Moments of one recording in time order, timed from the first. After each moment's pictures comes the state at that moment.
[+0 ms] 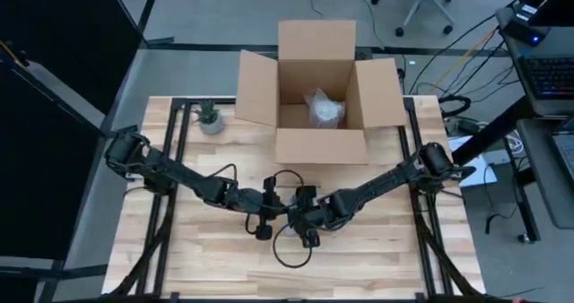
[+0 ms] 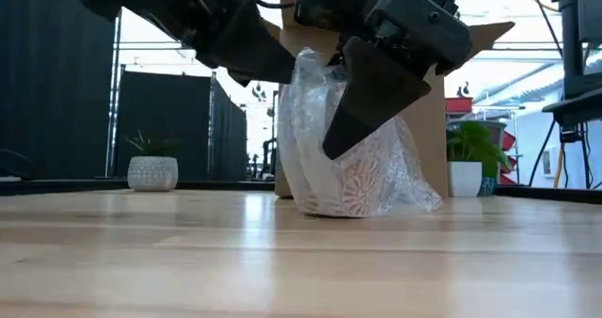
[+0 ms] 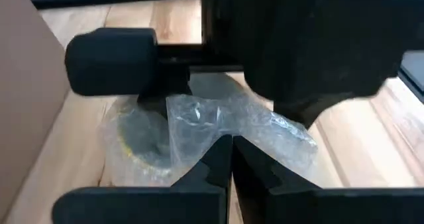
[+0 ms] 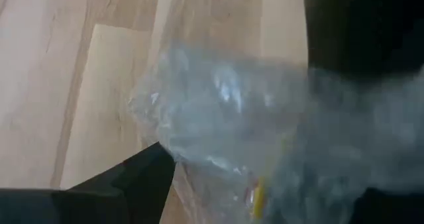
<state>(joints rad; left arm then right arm) -0.28 1.65 0.83 0.32 -0.18 -0.05 0.34 1.94 1.32 -0.44 0.24 0.17</state>
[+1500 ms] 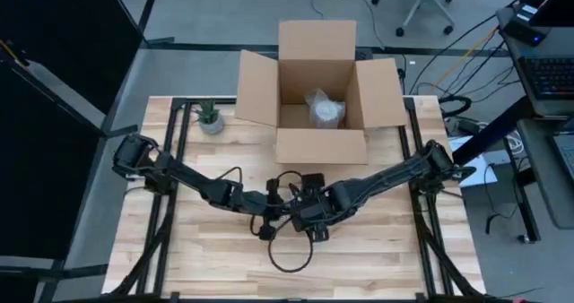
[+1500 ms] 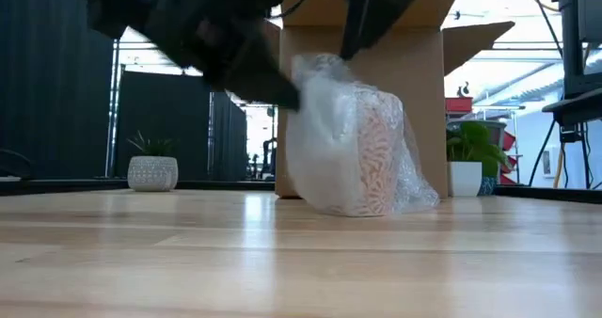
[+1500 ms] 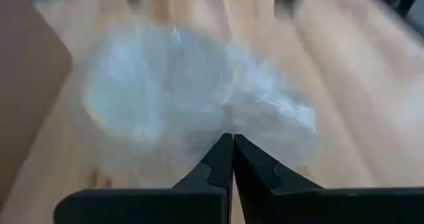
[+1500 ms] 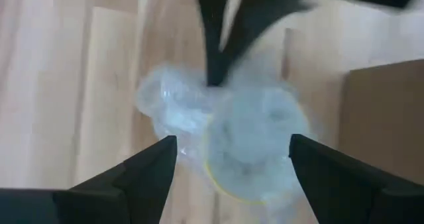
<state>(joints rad) -0.28 1.72 0.83 0.32 -0.19 -0.04 0.37 1.88 1.71 -1.08 0.35 0.19</state>
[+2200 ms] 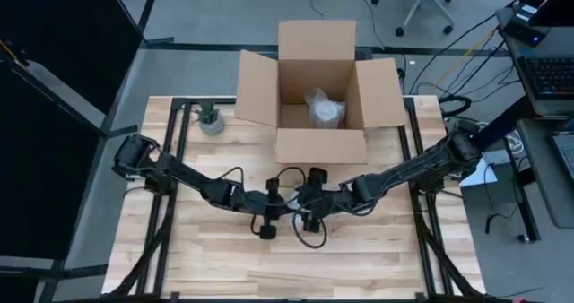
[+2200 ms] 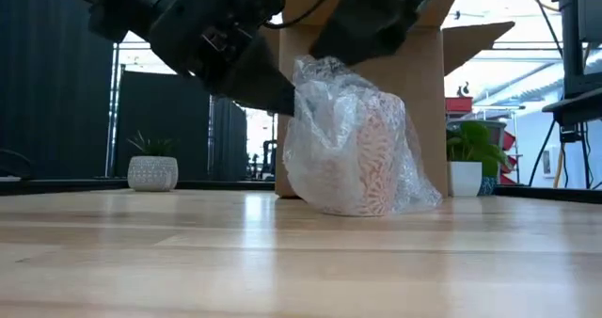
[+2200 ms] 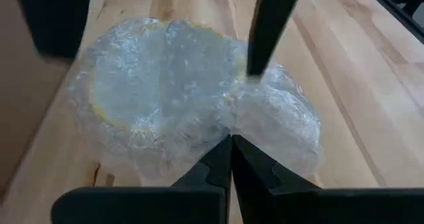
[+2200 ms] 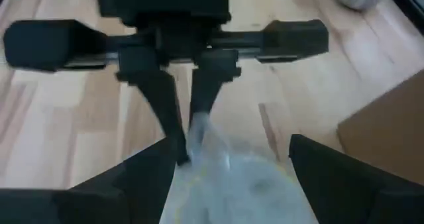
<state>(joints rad) -0.28 1.72 0.83 0.34 -0.19 -0.05 0.31 1.68 1.13 -0.21 0.42 0.27</state>
